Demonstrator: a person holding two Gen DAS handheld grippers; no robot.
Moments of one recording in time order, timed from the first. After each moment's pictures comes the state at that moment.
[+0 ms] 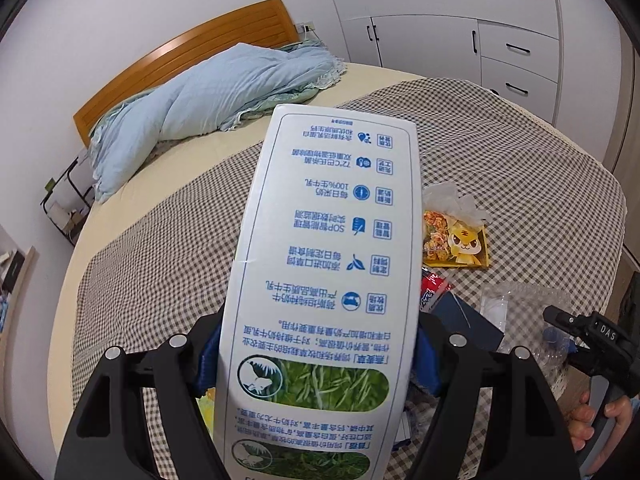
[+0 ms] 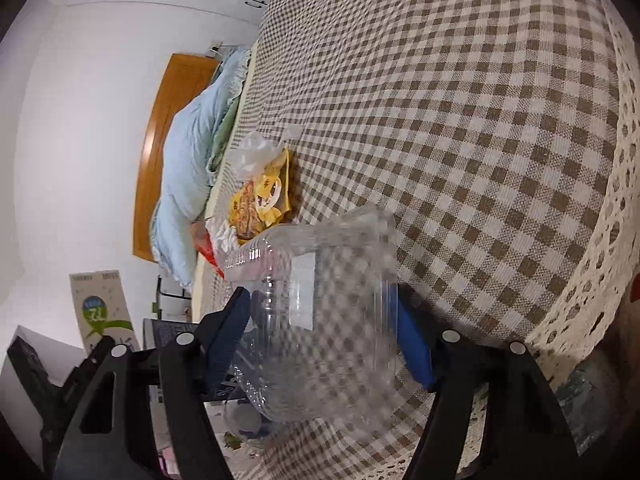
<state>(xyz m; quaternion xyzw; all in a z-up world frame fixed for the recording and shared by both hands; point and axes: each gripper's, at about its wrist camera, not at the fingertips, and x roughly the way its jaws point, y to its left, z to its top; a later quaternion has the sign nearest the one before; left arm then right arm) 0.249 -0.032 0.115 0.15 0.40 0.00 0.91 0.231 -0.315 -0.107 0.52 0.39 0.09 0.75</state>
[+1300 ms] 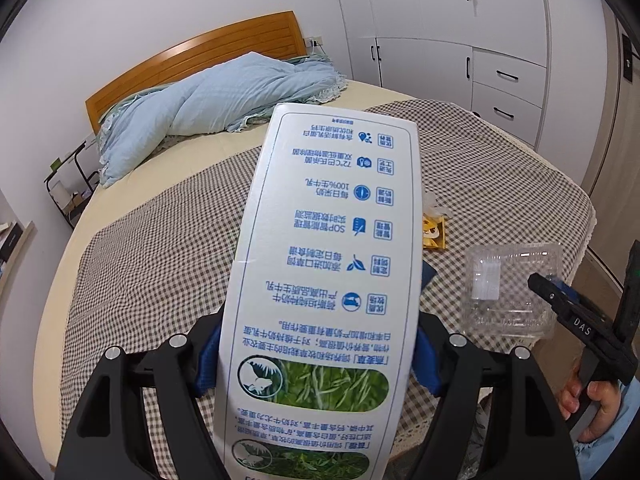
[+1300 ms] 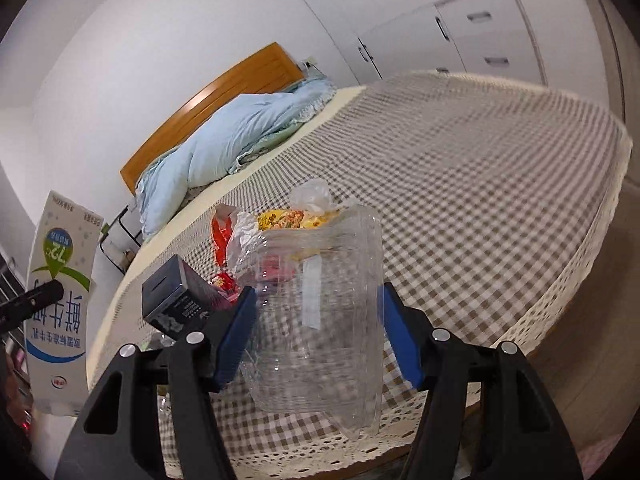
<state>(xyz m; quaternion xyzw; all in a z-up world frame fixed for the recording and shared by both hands) 0.147 -0.025 0.140 0.10 0.38 -0.01 0.92 0.164 -0.295 -0.005 0.24 0.30 0.10 0.92</state>
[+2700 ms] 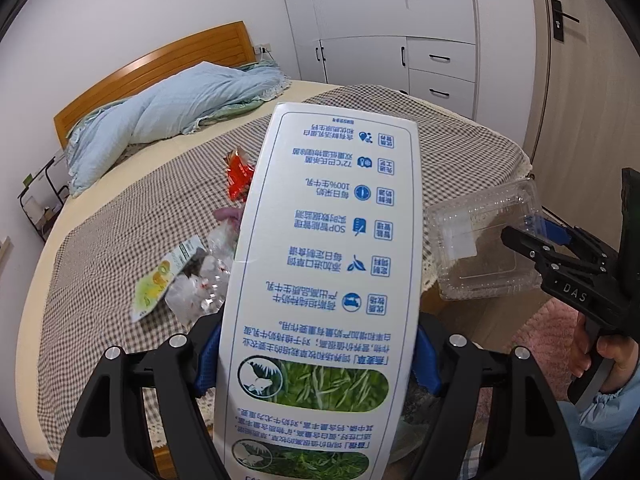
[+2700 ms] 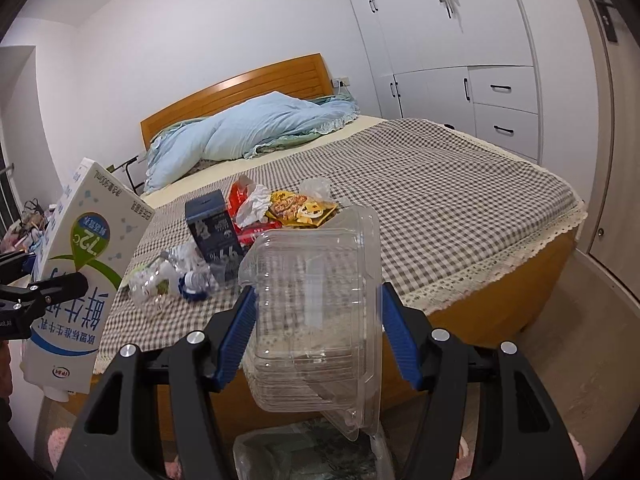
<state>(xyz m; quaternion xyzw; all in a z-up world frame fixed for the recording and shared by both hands) 0.009 -0.075 0.096 0.12 0.37 -0.09 0.92 0.031 -0.305 0.015 0.10 0.27 0.11 0.95</state>
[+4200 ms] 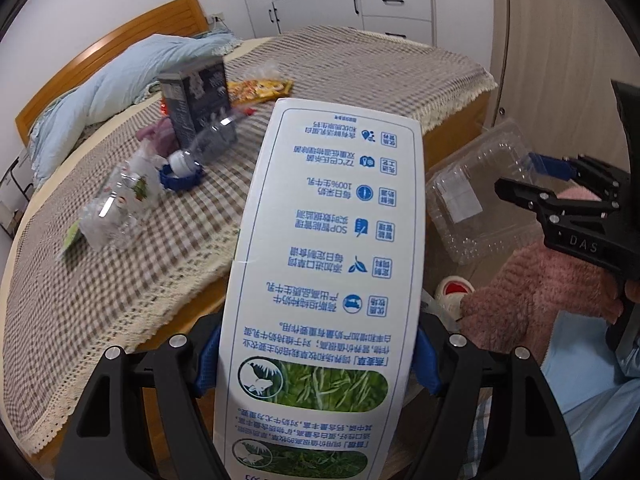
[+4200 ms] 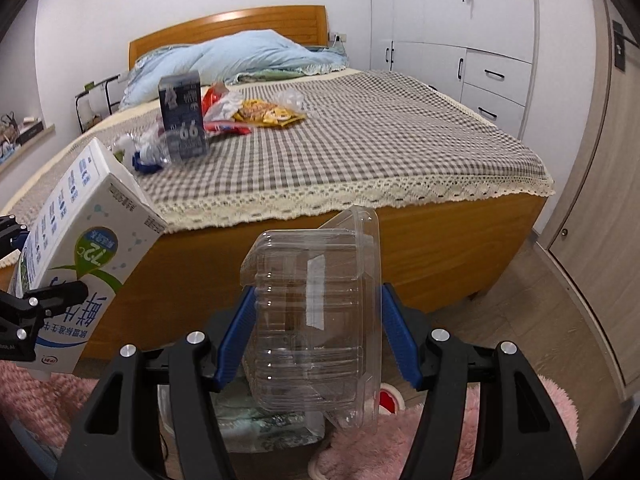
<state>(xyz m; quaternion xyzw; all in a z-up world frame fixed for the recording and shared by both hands) -0.033 -0.110 -0.037 0.16 0.42 -0.14 0.88 -0.007 -0.307 -0.073 -0.02 0.34 0.06 0.94</state>
